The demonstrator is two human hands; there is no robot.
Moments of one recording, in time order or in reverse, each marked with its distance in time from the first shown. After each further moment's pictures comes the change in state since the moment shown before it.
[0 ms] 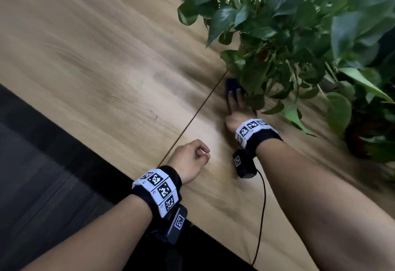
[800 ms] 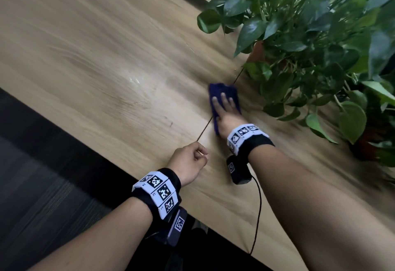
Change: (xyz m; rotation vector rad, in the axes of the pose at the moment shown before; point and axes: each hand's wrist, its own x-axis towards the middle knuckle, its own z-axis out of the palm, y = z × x) left_hand -0.043 0.089 0.113 0.042 -0.202 0.126; right_hand -0.110 0.143 -0.037 0.051 0.067 0.051
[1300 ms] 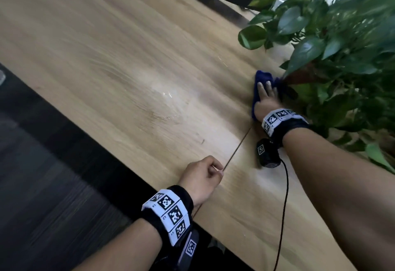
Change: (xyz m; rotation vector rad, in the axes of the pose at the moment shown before) left_hand -0.049 0.038 0.134 0.169 -0.195 0.120; right_hand -0.092 0.194 -0.036 0.237 0.091 0.539
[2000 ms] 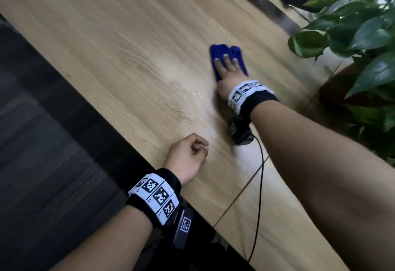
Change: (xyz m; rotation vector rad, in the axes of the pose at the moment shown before) left_hand 0.056 0.113 0.181 -0.057 0.033 0.113; right_hand 0.011 0.182 -0.074 -0.112 0.073 -0.122
